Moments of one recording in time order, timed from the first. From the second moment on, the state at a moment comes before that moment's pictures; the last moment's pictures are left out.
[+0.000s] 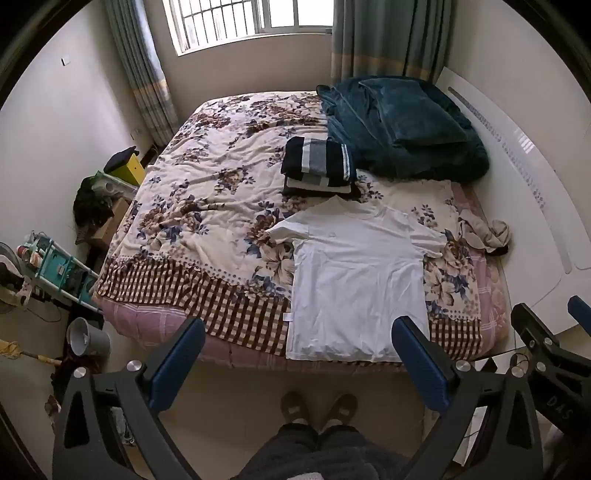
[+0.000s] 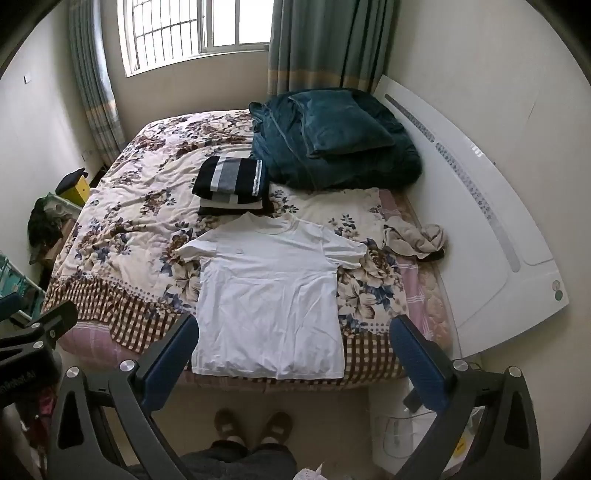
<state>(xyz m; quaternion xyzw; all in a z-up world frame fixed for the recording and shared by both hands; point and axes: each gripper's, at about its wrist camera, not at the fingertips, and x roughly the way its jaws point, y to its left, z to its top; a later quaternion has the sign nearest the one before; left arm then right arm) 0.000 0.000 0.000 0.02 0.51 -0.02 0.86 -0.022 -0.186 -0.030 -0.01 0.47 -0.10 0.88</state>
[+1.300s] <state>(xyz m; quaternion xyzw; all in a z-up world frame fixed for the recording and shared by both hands) 0.021 -0.002 0.028 0.03 0.49 -0.01 0.87 -0.008 -0.197 0.005 0.00 0.46 -0.09 0.88</state>
